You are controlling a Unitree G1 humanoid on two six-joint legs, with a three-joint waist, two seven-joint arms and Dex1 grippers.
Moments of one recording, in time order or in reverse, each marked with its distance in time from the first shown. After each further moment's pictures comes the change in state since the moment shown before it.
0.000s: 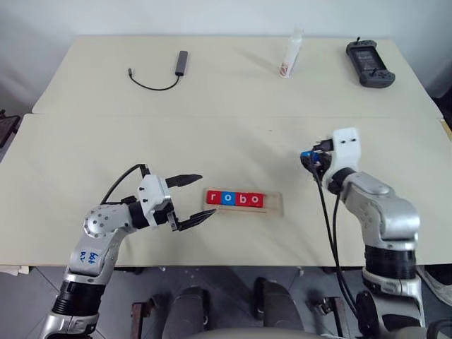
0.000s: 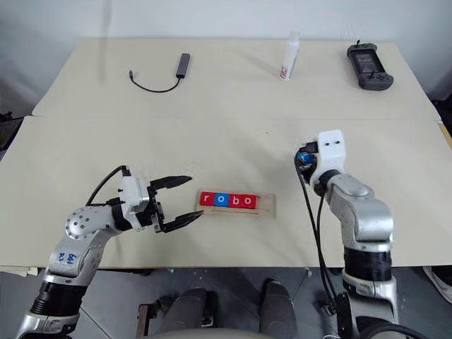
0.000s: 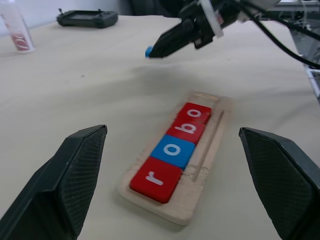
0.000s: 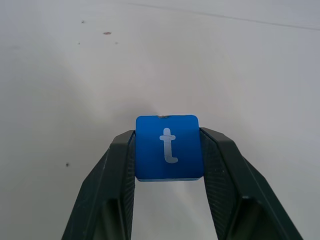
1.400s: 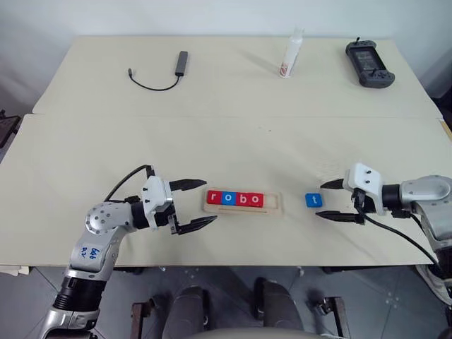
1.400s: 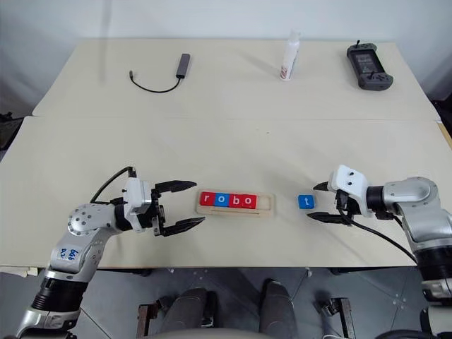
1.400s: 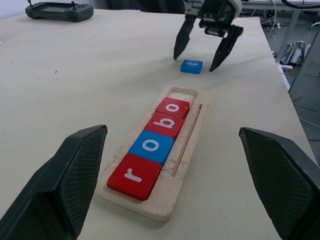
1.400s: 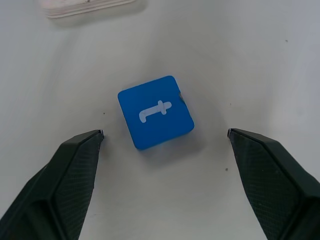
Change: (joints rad) left arm -0.020 0.016 -0.002 0.015 -0.004 0.025 -0.073; right arm -0.014 -0.560 0.275 0.590 -0.085 -0.894 1.078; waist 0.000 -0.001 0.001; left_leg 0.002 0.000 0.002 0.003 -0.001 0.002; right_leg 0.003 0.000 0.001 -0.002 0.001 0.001
